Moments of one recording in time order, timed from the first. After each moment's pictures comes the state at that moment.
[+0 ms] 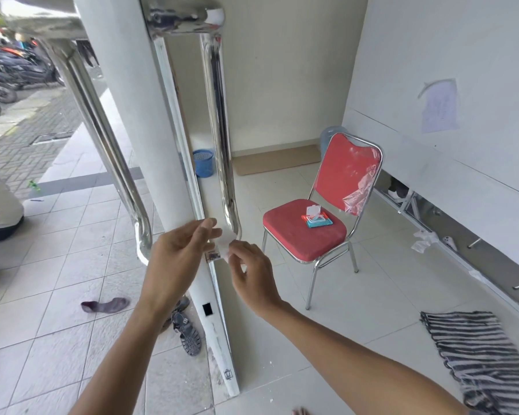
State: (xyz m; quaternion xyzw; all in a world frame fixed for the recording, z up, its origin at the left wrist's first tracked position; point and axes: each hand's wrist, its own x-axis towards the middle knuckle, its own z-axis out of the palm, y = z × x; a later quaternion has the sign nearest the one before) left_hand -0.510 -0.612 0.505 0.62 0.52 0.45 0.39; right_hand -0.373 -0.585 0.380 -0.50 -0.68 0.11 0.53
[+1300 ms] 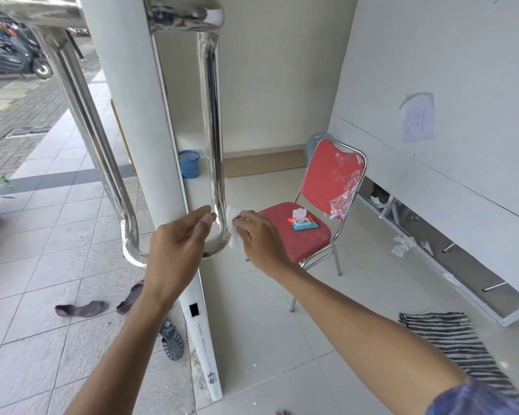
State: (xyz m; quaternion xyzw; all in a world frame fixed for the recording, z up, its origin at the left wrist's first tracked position) left_hand -0.501 -0.607 0.500 0.62 0.51 0.48 0.35; right_hand -0.324 -0.537 0.409 -0.55 -0.73 0.02 0.40
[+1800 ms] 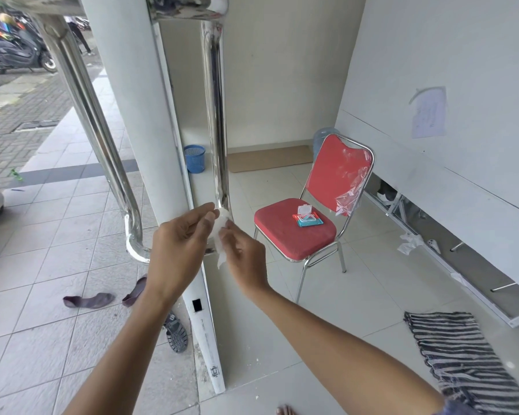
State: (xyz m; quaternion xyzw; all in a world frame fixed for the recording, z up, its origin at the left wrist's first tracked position) left_hand -0.500 -0.606 0.497 0.62 0.51 0.48 0.35; right_hand -0.376 -0.573 0.394 -0.55 -0.57 0.24 0.57
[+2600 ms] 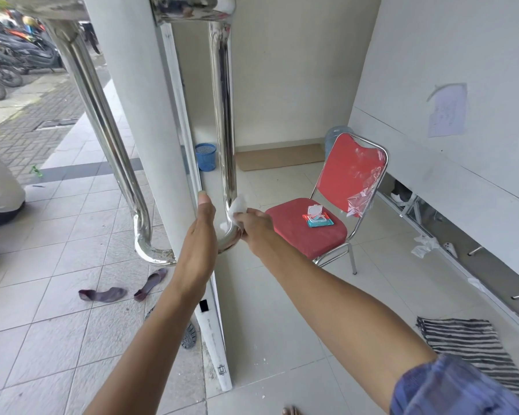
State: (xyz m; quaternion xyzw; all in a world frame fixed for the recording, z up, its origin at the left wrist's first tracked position) left_hand -0.471 -0.606 0.511 0.51 0.54 0.44 0.51; right_hand -0.361 -0.489 0.423 -0.58 -0.22 0.57 0.54
